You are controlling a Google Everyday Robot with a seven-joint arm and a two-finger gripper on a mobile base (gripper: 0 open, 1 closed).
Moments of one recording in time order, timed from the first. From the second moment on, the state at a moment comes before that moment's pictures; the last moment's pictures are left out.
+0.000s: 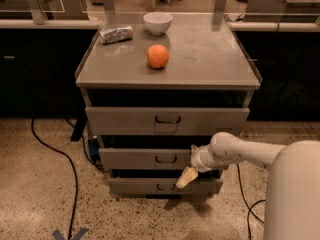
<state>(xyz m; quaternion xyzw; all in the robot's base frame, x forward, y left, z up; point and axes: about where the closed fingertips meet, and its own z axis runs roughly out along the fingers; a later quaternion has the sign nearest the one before) 0.630 -0.127 0.425 -0.53 0.80 0.14 0.26</state>
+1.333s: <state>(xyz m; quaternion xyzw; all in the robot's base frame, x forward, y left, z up) 0.604 -0.124 0.423 -0.53 0.80 0.16 0.23</state>
